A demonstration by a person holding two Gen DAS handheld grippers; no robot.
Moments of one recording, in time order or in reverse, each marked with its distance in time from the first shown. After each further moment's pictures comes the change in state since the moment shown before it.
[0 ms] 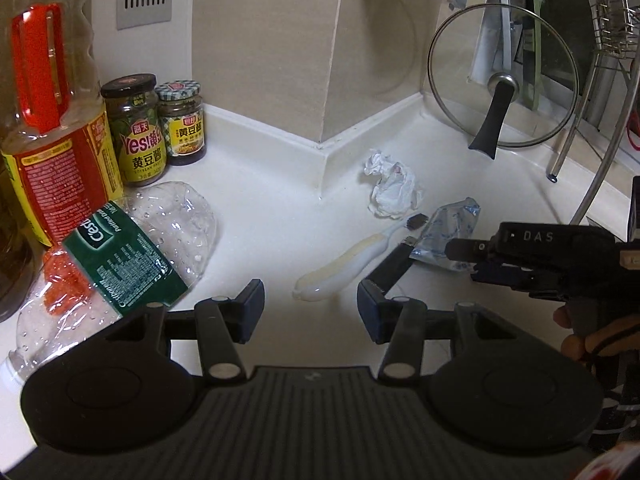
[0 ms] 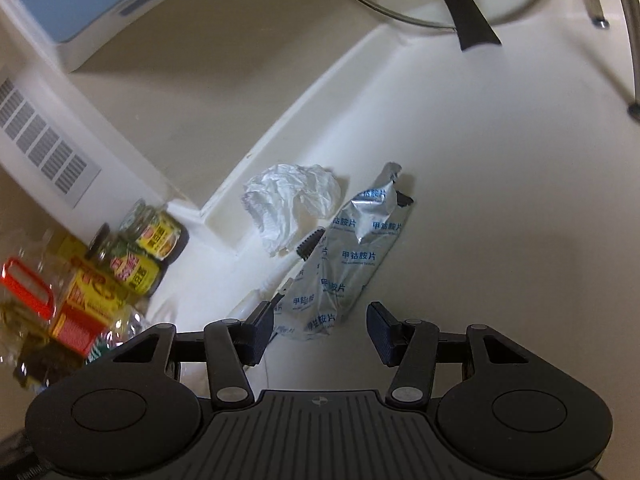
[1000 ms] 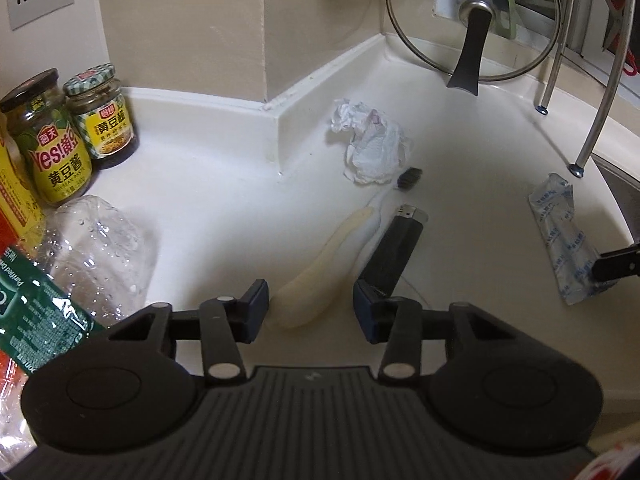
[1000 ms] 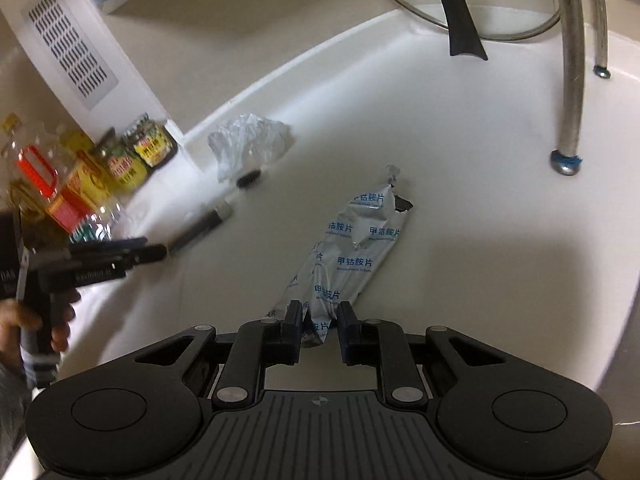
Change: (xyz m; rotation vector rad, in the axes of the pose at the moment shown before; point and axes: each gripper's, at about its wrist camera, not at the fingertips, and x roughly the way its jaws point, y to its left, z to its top) left arm 0.074 -0.016 0.010 0.177 0.115 -0.068; right arm -0.087 -0.058 0.015 -0.302 0.209 -0.069
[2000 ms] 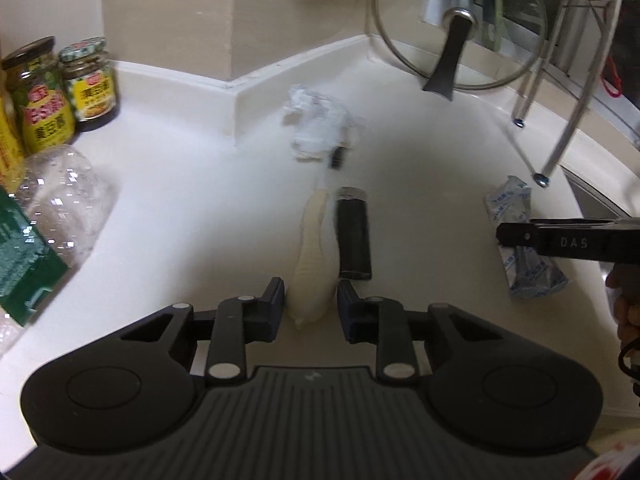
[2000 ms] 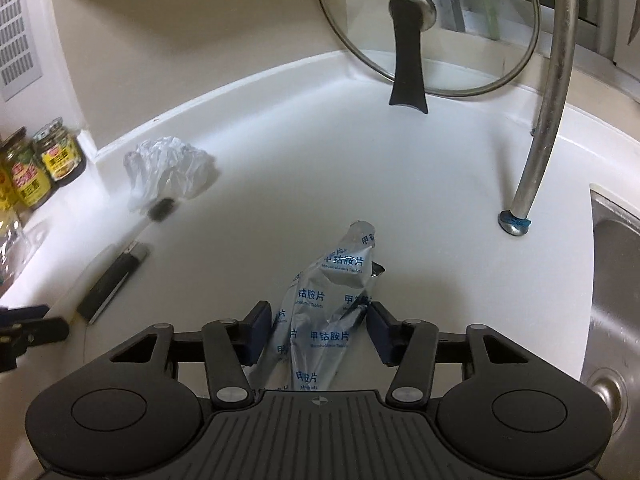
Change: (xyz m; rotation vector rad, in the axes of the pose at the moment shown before) left arm -0.019 -0.040 -0.020 -0.100 0.000 -0.061; right arm 0.036 0.024 0.008 -0.081 -0.129 -0.329
